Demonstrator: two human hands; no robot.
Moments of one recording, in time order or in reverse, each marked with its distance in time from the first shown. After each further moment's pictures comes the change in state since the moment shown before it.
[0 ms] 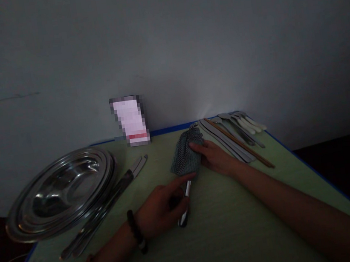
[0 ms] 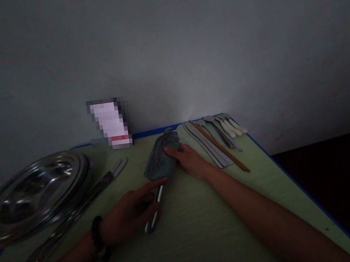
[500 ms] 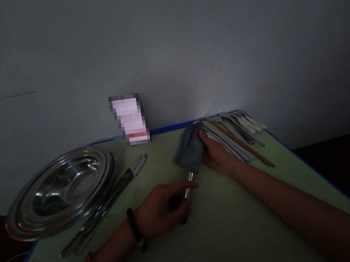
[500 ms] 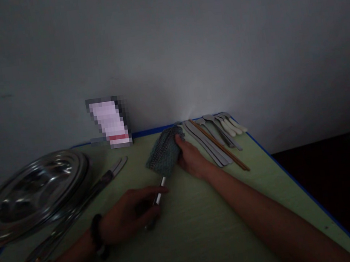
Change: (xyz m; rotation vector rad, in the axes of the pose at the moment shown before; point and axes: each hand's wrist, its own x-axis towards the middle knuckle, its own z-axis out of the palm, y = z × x) left_hand -0.001 0.001 -0.002 0.012 -0.051 0.016; right_hand 0.006 -0.001 0.000 0.241 0.198 0.036
